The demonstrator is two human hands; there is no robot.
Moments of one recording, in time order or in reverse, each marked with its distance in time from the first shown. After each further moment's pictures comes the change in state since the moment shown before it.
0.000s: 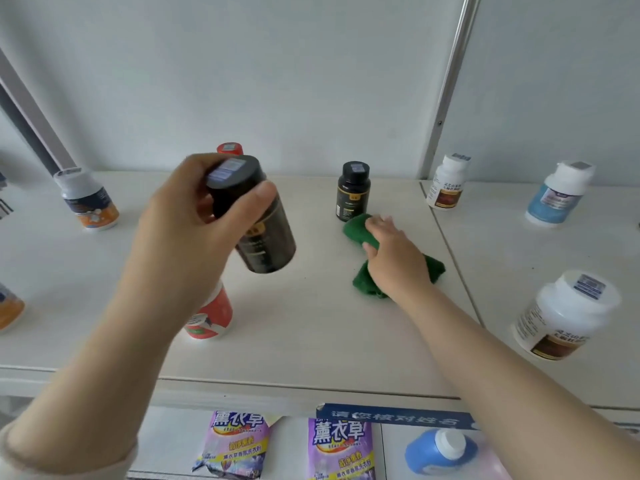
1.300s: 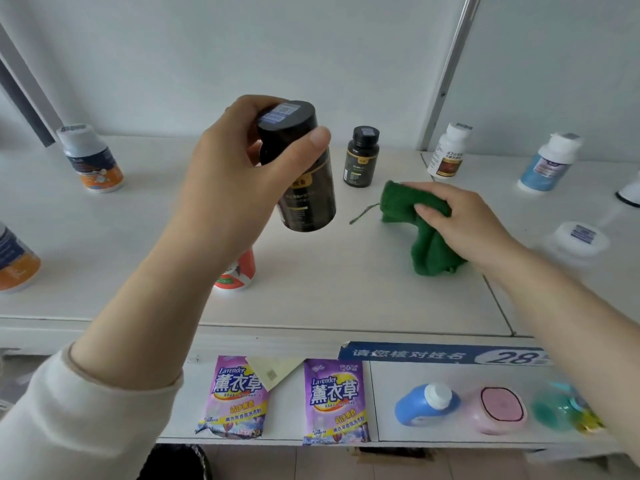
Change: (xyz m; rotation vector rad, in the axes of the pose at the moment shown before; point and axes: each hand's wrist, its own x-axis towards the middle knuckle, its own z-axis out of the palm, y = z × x) left_hand -0.009 0.011 -0.010 -0.102 -0.131 0.008; right_hand -0.051 0.010 -0.057 0.320 0.014 -0.061
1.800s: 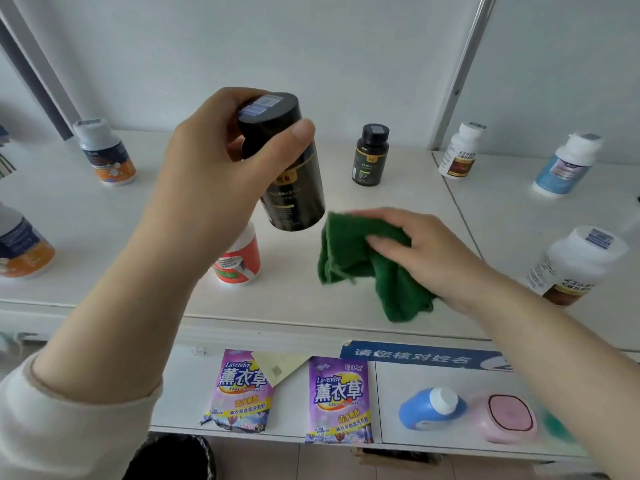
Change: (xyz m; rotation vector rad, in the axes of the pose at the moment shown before) left_hand -0.007 0.003 -0.012 0.045 0.065 0.023; right_hand -0.027 -0.038 0.032 0.232 -0.289 -0.153
